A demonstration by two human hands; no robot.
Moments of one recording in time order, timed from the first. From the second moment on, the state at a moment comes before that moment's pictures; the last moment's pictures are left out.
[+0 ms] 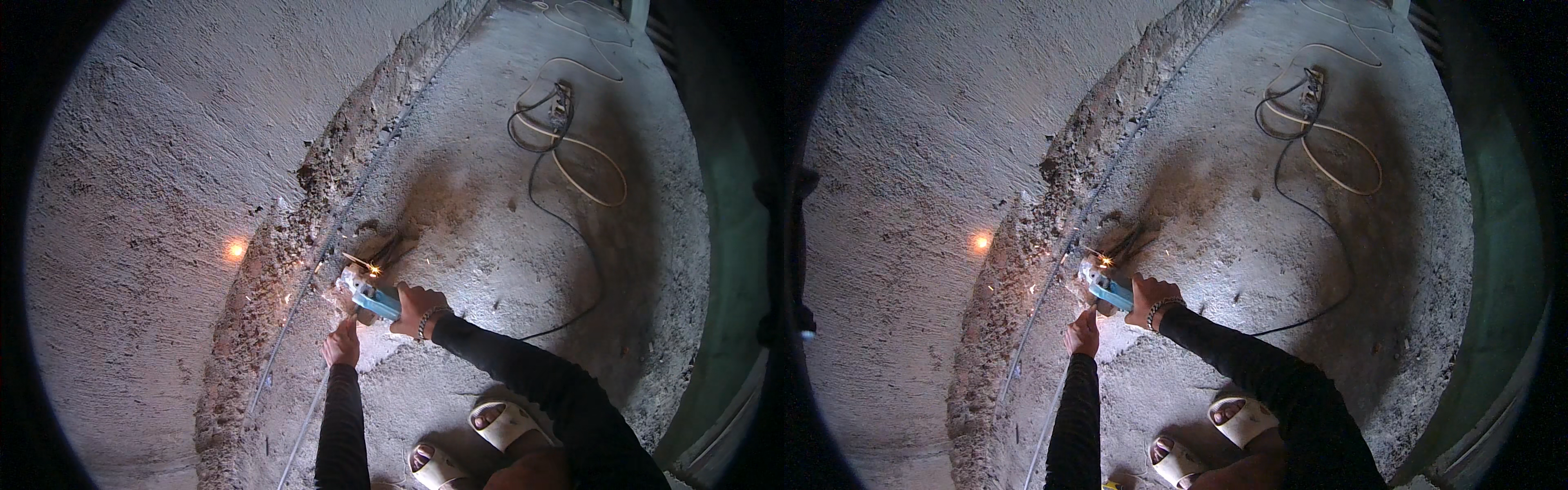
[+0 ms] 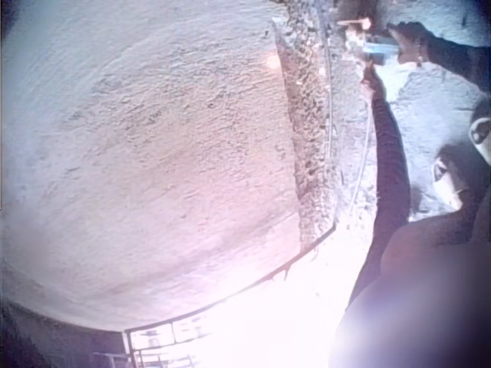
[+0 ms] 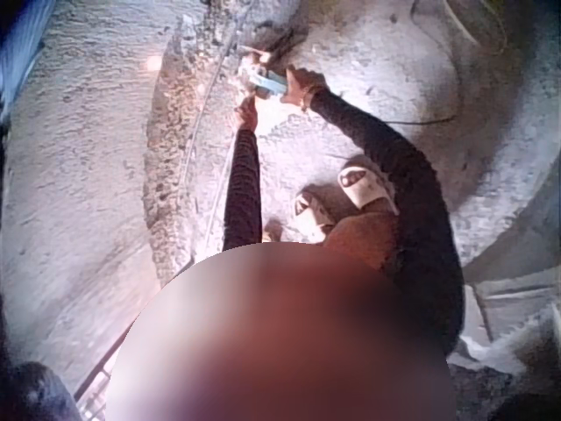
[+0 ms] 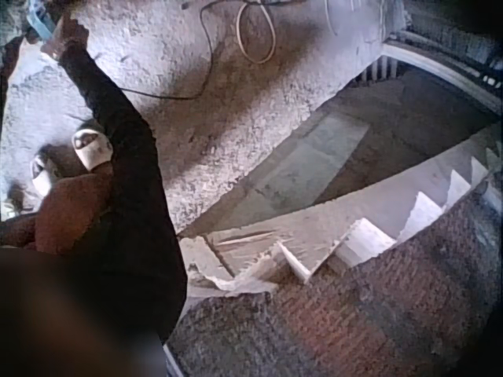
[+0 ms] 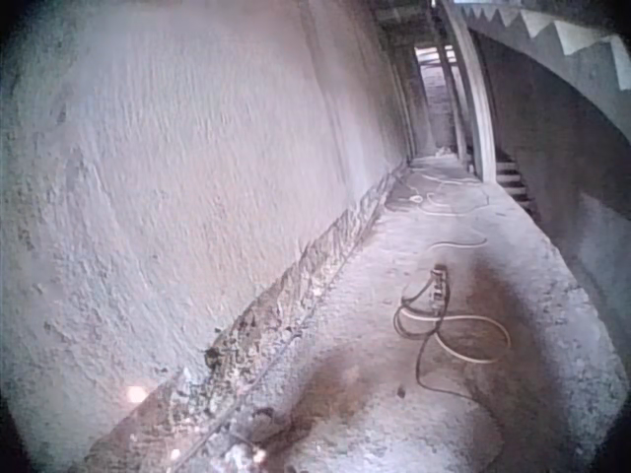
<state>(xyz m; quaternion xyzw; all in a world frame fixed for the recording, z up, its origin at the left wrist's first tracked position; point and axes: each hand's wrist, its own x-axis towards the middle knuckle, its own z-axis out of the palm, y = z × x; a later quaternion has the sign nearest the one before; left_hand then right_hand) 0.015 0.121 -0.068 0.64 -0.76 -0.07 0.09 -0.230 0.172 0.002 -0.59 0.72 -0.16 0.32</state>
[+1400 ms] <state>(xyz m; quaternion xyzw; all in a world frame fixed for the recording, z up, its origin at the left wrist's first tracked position) -0.152 0.292 -0.007 0.44 -0.37 -0.71 0.41 -0.281 0.331 0.018 -0.42 0.60 -0.41 0.55</state>
